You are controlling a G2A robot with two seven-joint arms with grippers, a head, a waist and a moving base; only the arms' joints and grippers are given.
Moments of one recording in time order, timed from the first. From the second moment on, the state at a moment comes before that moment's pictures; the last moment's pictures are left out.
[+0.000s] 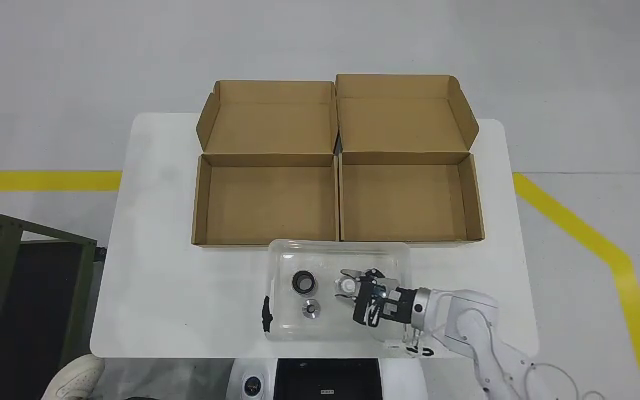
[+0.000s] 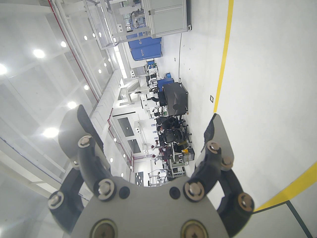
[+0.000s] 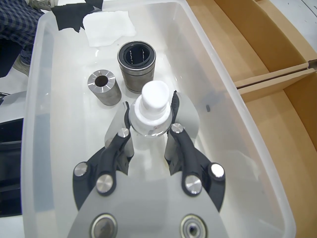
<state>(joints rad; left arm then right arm) -0.01 -0.37 -0.75 -1.25 2.03 -0.40 0.22 -1.55 -1.11 1.20 -1.91 -1.62 -0.79 0.07</state>
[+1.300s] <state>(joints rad) -0.01 -0.37 -0.75 -1.25 2.03 -0.40 0.22 -1.45 -1.10 1.31 -1.88 -0.86 -0.78 -0.05</state>
